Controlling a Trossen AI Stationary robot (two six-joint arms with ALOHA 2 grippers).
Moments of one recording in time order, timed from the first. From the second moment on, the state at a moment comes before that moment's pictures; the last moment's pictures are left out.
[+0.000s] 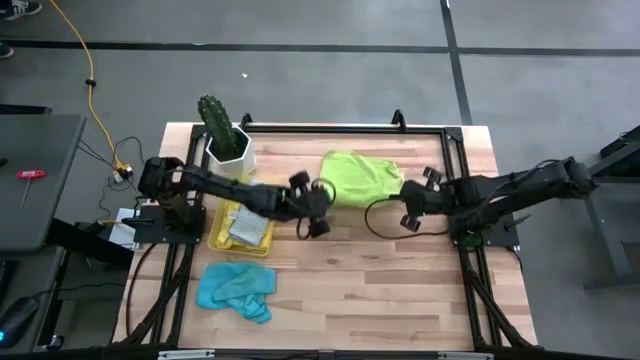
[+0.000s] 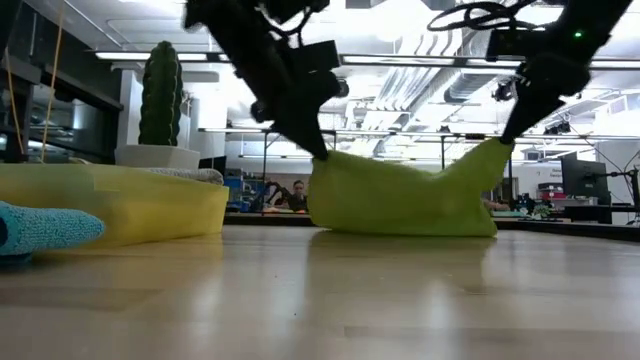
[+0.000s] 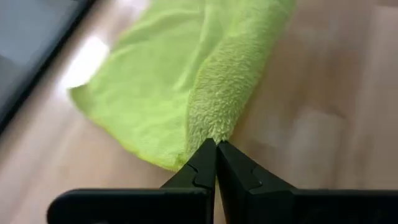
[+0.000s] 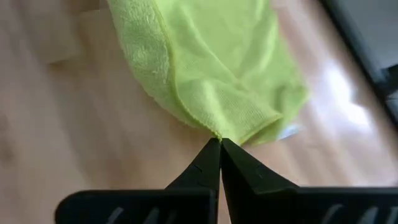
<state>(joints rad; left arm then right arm) 0.04 1.77 1.16 -0.31 -0.50 -0.23 0.15 1.01 0.74 -0.88 0.49 0.43</state>
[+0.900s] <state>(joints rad) -0.23 1.77 0.91 -0.09 -0.62 -0.50 0.43 1.24 0.67 -0.73 0.32 0.86</state>
